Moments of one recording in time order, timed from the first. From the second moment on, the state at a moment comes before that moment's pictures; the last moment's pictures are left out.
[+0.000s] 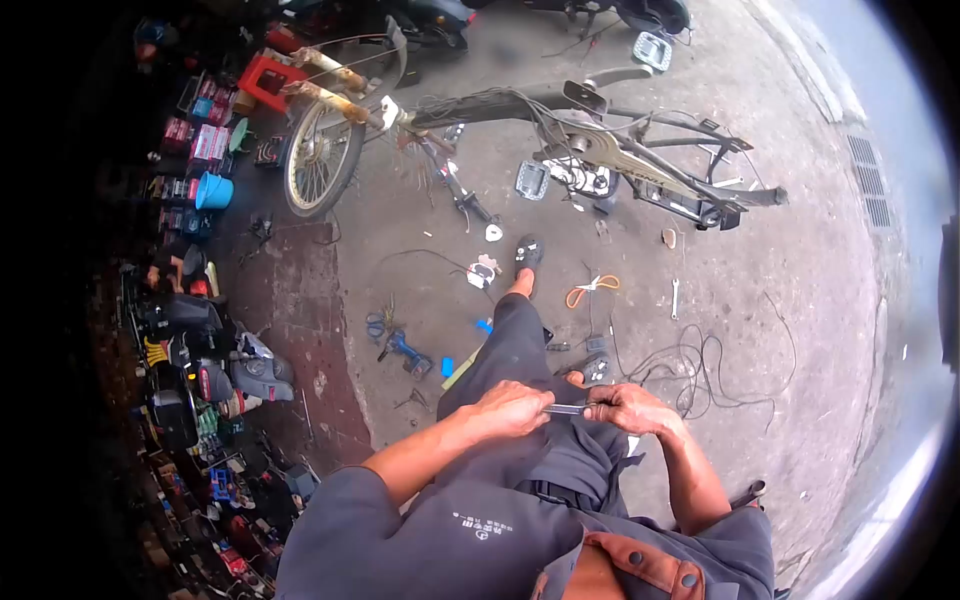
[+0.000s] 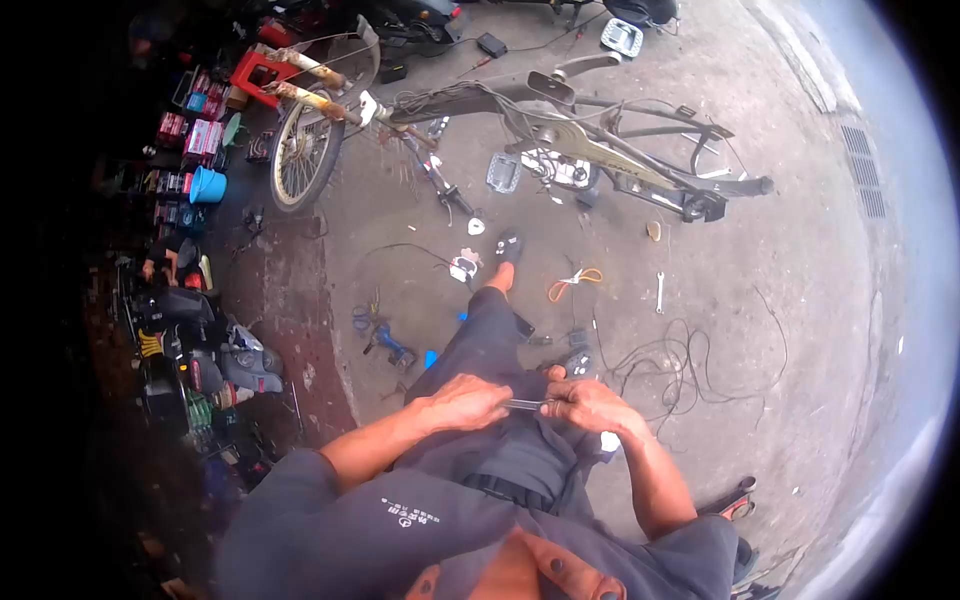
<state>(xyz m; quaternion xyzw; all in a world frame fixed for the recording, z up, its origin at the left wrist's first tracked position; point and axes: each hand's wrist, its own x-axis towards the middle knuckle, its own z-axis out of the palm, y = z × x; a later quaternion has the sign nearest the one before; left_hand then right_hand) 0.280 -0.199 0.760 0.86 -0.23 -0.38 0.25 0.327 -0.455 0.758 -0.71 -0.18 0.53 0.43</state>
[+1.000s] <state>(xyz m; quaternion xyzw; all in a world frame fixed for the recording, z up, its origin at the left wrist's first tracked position) 0.285 0.457 0.744 0.70 0.44 -0.05 0.56 0.518 0.270 0.730 -0.70 -0.04 0.42 0.57</state>
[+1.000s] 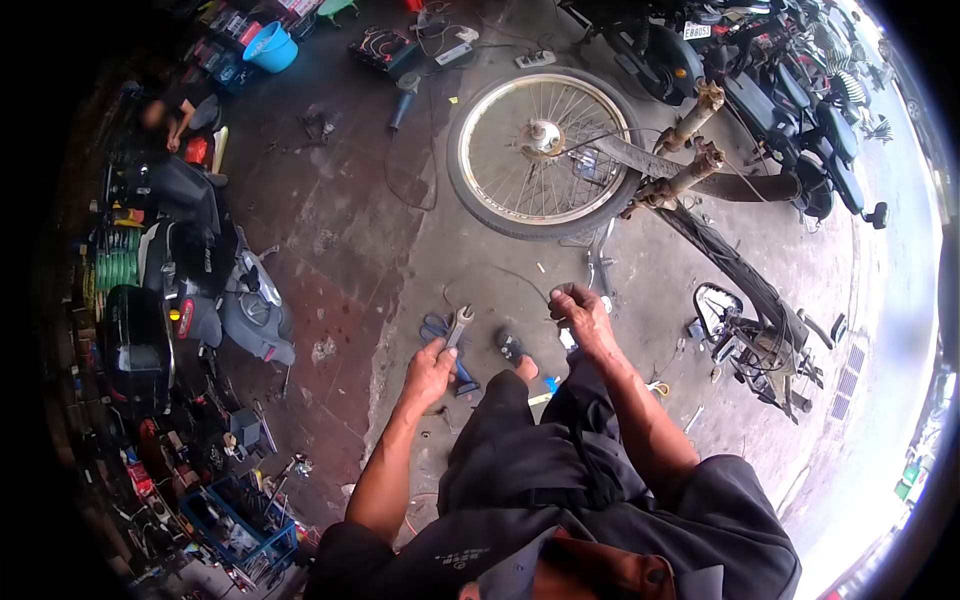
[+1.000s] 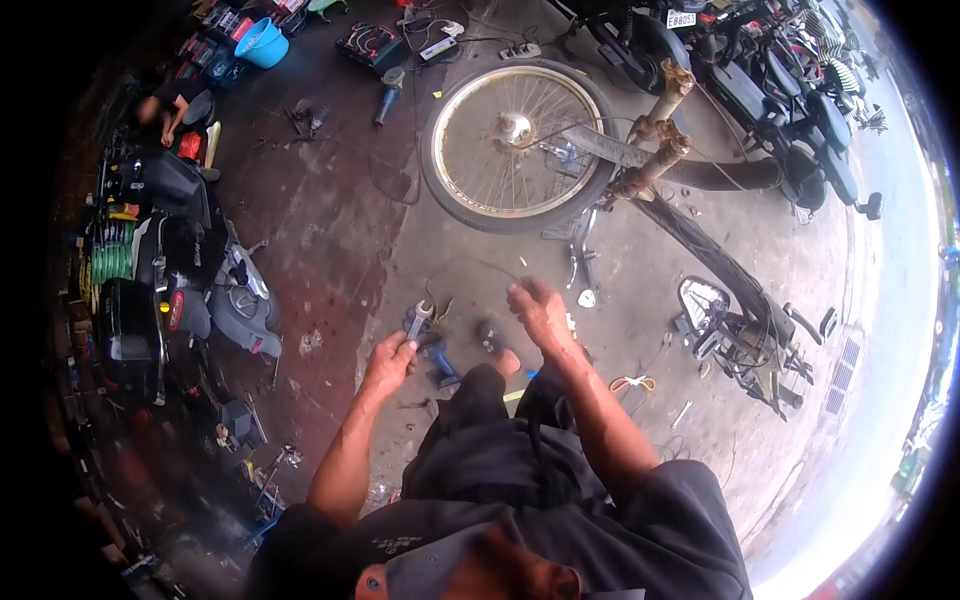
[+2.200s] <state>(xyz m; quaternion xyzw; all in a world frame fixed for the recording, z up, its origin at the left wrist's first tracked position) 0.701 0.747 0.648 0.81 0.20 -0.39 0.40 0.758 0.535 0.637 -0.96 -0.13 0.12 0.21</state>
